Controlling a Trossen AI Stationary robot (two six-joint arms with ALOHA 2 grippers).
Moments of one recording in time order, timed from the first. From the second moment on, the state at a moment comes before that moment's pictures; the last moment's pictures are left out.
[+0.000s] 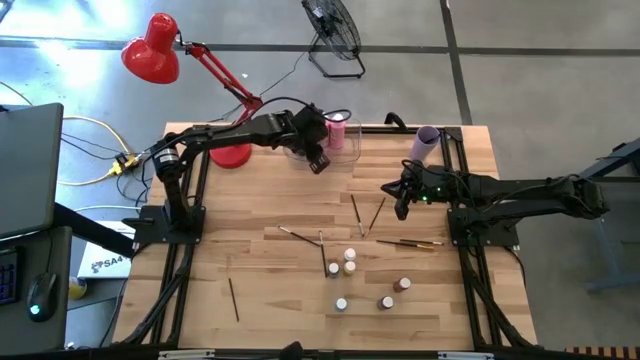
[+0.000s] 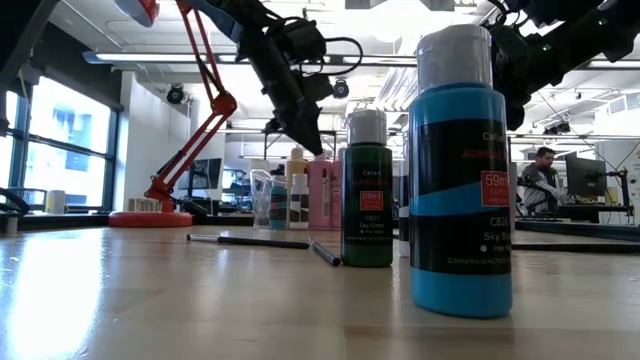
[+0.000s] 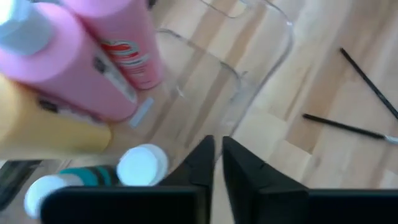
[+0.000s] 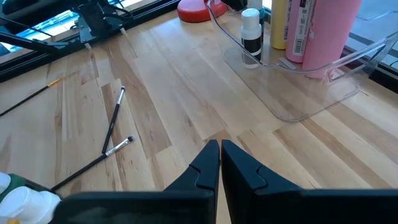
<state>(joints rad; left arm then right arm) 0.44 1.82 1.54 -0.60 -0.01 -0.08 -0.16 0.83 0.45 -0.11 0.15 0.34</state>
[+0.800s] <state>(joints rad) 0.36 1.70 1.54 -0.88 -0.02 0.18 -0.16 0.83 0.45 -0.09 0.13 0.28</state>
